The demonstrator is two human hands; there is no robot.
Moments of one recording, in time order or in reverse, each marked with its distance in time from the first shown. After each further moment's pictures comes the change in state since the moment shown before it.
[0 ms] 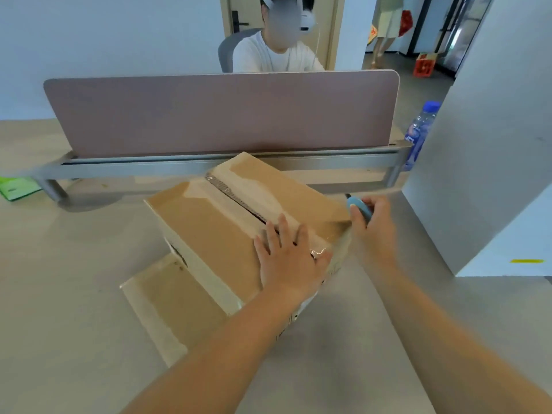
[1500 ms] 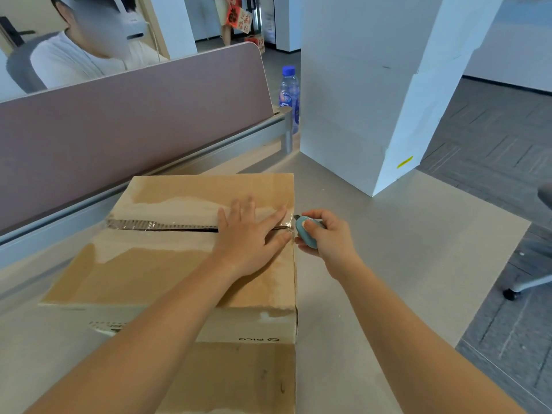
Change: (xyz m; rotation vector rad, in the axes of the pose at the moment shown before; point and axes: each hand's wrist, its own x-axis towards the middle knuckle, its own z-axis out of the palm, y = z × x) left_hand 0.069 -0.039 -0.014 0.270 -0.088 0.739; right_hand -0.067 -0.009 0.022 0.532 0.182 0.551
